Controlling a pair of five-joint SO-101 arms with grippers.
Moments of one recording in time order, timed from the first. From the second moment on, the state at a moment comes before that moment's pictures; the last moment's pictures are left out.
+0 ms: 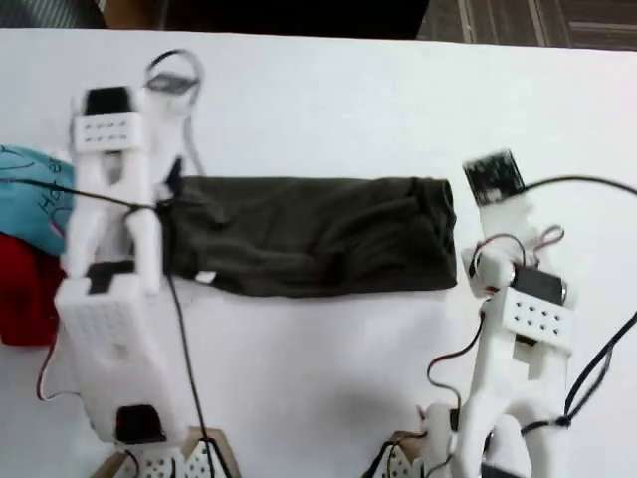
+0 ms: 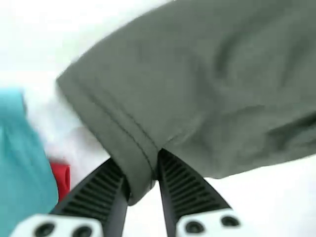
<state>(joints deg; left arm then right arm) -9.4 29.7 -34.4 100.9 -19.8 17.0 -32.5 55.5 42.7 36.2</state>
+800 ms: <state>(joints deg) 32.3 35.7 -53.8 92.7 -24.5 33.9 -7.7 53.2 30.4 22.7</state>
